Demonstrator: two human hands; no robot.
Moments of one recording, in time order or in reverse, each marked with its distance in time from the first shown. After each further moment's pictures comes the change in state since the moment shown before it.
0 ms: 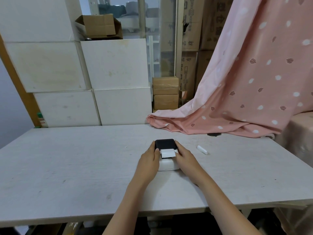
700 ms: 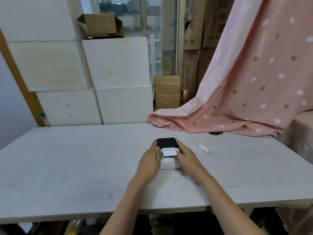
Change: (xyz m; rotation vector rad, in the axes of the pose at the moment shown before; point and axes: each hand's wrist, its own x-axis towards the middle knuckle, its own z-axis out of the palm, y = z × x) left_hand 0.000 0.000 -0.001 0.081 -0.003 0.052; right_hand 0.001 0.001 0.002 0.017 0.005 0.076
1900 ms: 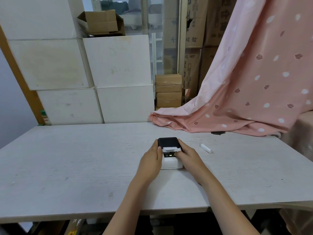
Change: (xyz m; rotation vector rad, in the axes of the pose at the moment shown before) left_hand -0.002 -0.001 0.000 -0.005 -0.020 -0.037; right_hand -0.006 -0.003 -0.005 0.050 -0.010 -0.085
